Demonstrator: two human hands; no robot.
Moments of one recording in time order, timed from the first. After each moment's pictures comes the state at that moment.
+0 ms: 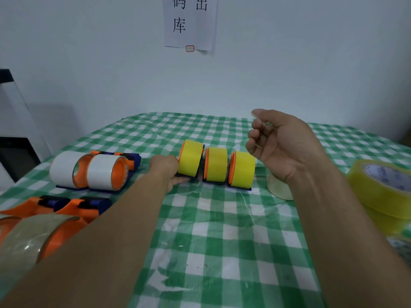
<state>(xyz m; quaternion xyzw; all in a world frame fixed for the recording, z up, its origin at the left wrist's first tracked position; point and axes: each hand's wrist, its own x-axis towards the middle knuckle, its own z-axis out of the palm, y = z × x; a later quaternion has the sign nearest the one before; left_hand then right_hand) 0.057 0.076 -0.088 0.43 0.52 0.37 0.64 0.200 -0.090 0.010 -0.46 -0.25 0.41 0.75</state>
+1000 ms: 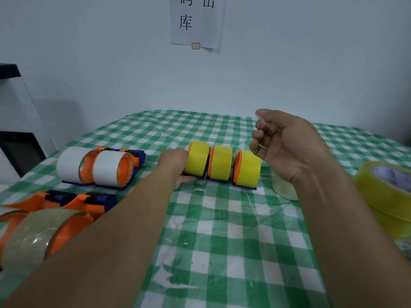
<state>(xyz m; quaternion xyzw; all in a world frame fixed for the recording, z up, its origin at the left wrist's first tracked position) 0.060 0.076 -0.084 0.45 0.52 0.34 0.65 0.197 -0.087 0.007 -0.47 -0.27 0.41 0.74</state>
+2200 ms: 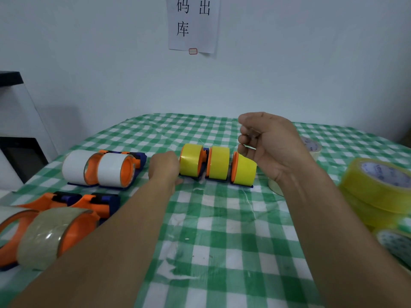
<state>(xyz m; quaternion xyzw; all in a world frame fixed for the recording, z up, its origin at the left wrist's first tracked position) 0.041 0.063 -0.083 0.48 0.56 0.41 0.54 0.178 -0.088 0.007 -0.51 -0.34 0.36 0.70</state>
